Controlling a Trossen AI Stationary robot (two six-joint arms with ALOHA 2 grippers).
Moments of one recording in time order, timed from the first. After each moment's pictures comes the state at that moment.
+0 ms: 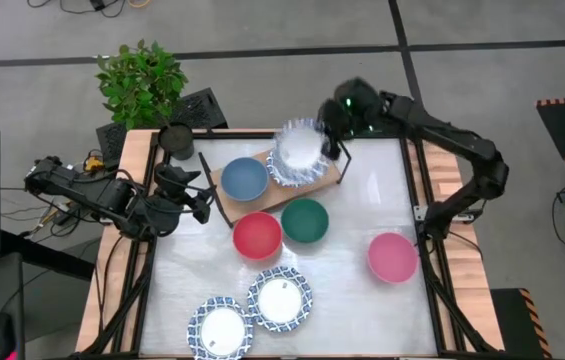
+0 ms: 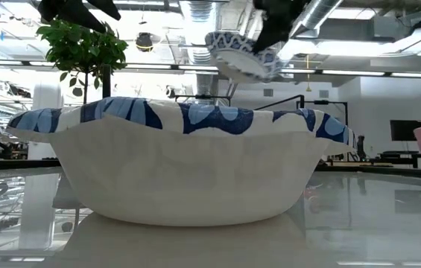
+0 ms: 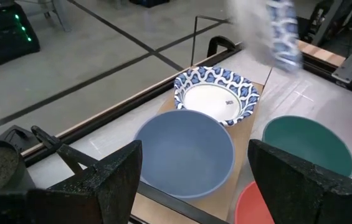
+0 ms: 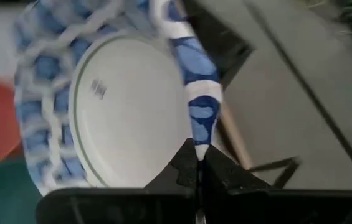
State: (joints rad) left arm -0.34 0.94 1.01 -0.84 -0.98 -0.77; right arm -0.48 1.53 1.63 -0.81 0.02 -0.22
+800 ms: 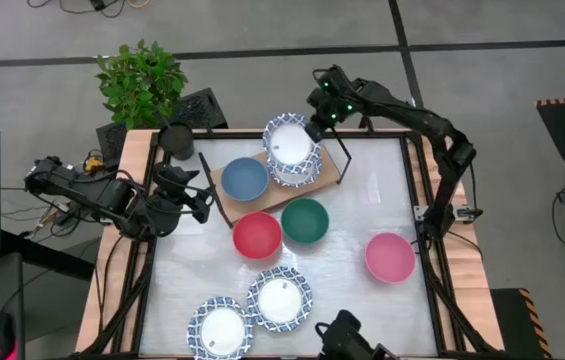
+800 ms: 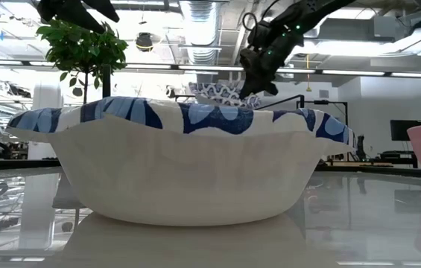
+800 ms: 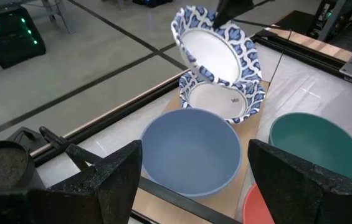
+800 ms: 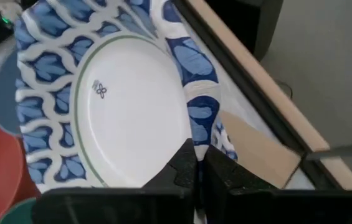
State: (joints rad) left arm -0.34 0.94 1.01 -0.87 -0.99 -0.77; right arm -0.71 1.82 1.68 -0.76 -0.32 0.00
